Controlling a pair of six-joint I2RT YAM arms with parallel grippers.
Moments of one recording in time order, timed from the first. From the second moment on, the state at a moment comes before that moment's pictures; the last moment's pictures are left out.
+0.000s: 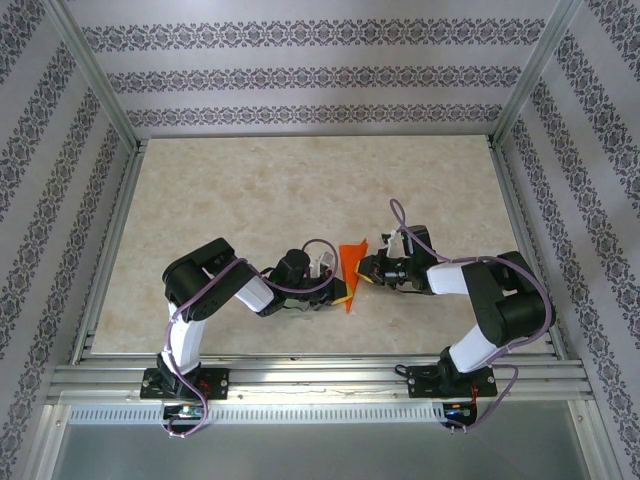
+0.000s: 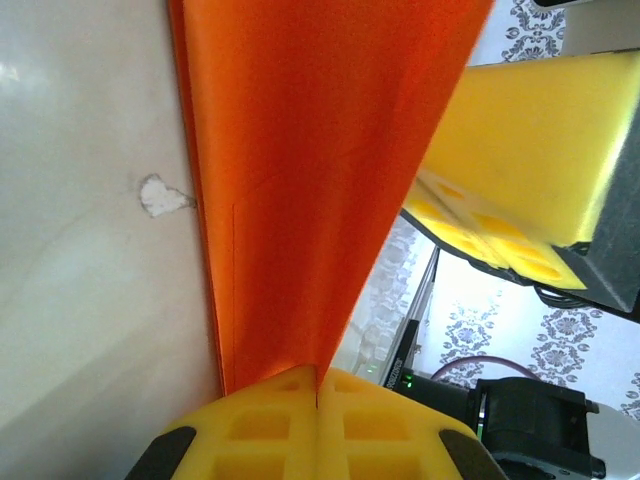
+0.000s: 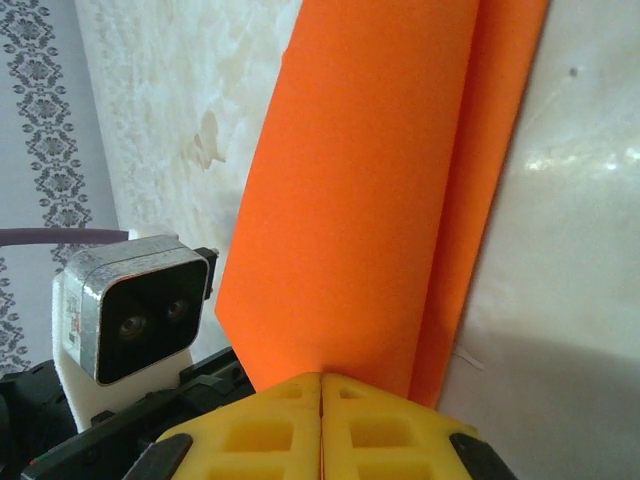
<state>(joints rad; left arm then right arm) -0.76 2.01 0.66 0.88 0.63 -1.28 0.26 1.60 0.48 0.28 -0.78 0.83</state>
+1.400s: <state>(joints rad) -0.76 2.01 0.65 0.91 0.61 -1.32 0.27 1.75 0.59 0.24 -0.82 0.78</state>
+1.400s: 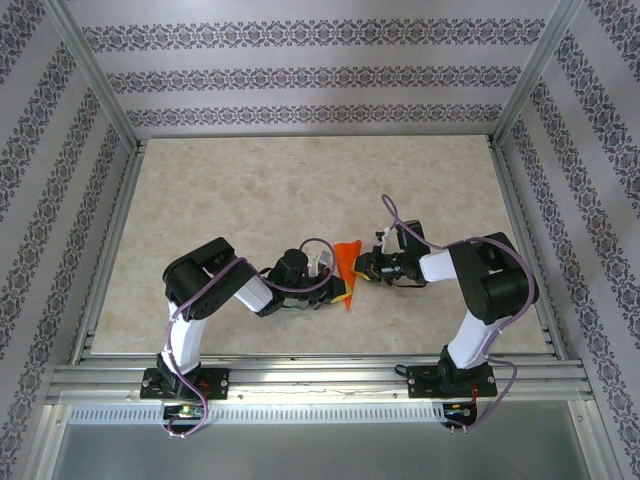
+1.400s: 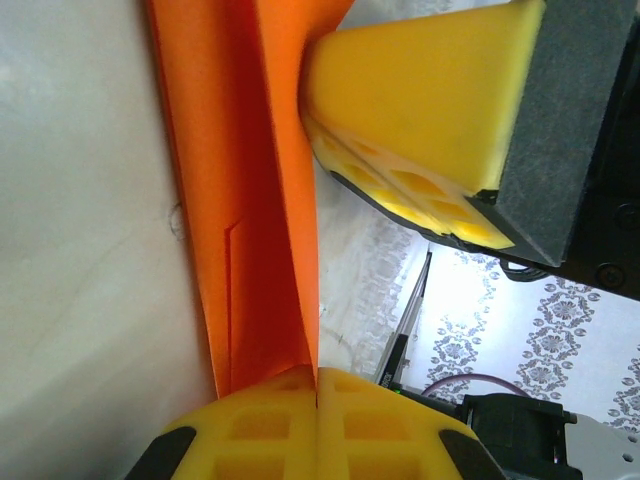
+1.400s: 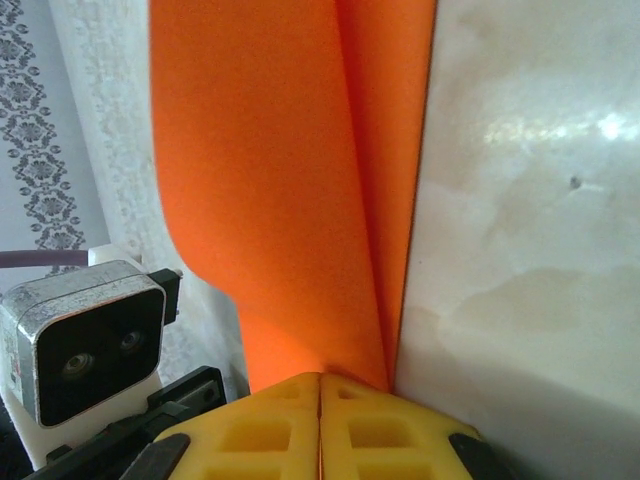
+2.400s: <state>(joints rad) -0.79 1.87 0.84 0.22 0.53 -0.99 0.32 1.71 0.62 0.12 -0.69 0.76</state>
